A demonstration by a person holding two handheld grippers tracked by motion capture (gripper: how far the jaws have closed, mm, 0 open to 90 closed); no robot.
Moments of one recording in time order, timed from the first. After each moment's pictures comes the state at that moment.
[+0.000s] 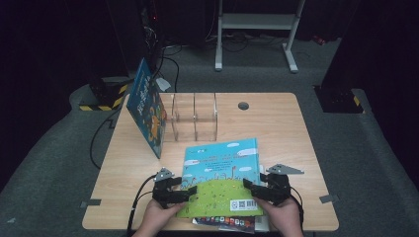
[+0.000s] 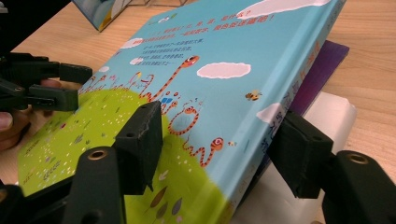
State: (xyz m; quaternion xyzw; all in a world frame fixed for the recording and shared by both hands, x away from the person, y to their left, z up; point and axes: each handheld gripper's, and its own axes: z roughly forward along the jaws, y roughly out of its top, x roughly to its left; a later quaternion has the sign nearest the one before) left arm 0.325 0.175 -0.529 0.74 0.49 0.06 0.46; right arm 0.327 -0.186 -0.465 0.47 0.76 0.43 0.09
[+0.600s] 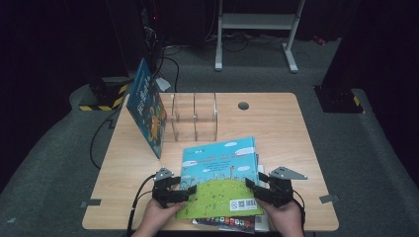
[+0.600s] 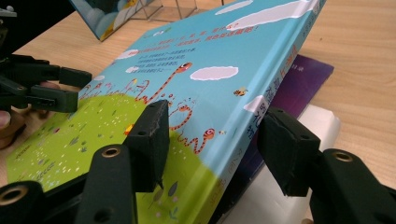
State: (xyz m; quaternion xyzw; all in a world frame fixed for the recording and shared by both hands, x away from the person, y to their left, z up) left arm 0.326 0.177 -0.528 0.74 0.49 0.07 0.46; right arm 0.317 -0.189 -0.464 0.45 0.76 0.45 0.13
